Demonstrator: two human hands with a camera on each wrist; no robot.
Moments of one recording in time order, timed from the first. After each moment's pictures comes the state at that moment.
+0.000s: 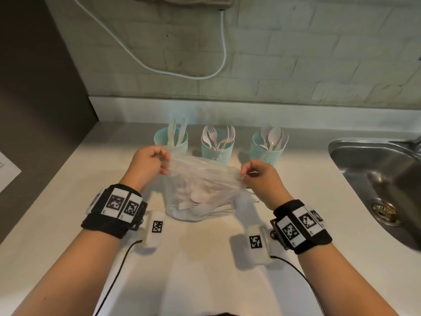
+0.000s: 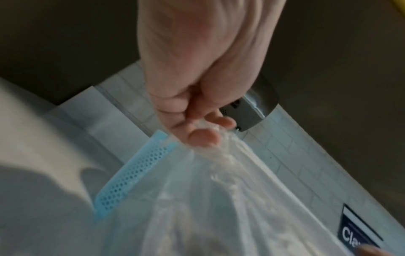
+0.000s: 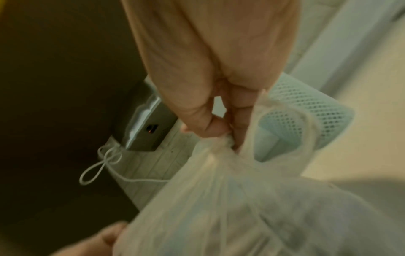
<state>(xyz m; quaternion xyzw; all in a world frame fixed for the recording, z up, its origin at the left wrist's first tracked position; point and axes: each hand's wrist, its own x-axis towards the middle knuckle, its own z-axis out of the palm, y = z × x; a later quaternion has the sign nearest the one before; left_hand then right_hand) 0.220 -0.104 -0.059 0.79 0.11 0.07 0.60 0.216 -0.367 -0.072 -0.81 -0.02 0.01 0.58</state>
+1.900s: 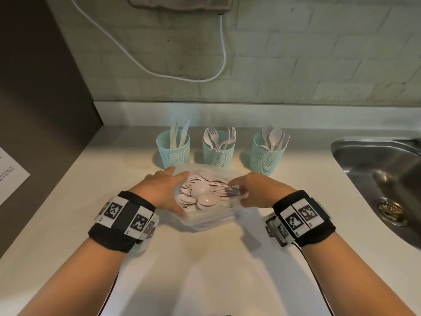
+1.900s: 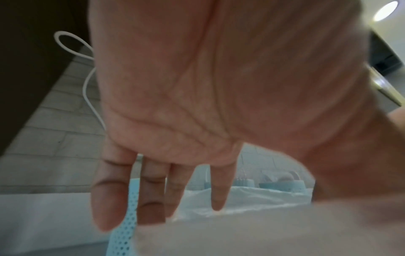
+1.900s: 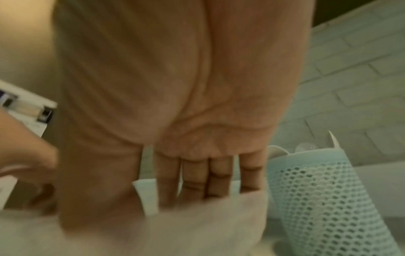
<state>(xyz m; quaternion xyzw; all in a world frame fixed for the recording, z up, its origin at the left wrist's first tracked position) 0.192 -0.121 -0.053 0.98 -0.05 -0.21 0.03 0.221 -0.369 -0.058 -0.95 -0.25 0.17 0.11</state>
